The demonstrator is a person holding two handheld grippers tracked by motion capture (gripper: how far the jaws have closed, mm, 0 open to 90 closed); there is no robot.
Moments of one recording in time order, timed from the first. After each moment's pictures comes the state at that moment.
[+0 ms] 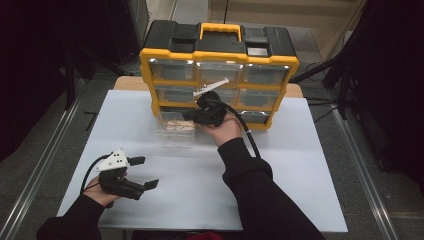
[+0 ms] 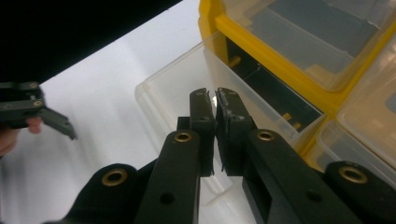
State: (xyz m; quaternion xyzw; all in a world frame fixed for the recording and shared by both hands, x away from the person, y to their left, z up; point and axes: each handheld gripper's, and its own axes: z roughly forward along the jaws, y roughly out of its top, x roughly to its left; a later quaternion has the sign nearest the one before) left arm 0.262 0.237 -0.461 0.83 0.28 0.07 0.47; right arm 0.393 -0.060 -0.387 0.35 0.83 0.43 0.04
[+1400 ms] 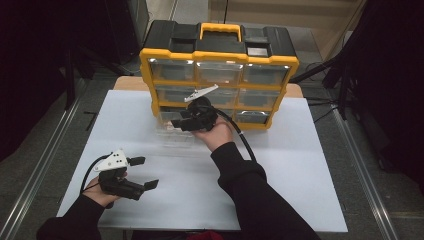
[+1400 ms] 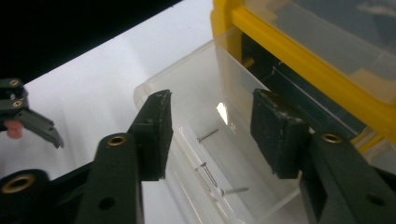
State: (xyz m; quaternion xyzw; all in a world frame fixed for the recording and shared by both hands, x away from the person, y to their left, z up) left arm 0.261 0.237 -0.460 0.83 0.28 0.06 0.48; right arm 0.394 -0.038 -0.406 0.33 0.84 0.43 0.05
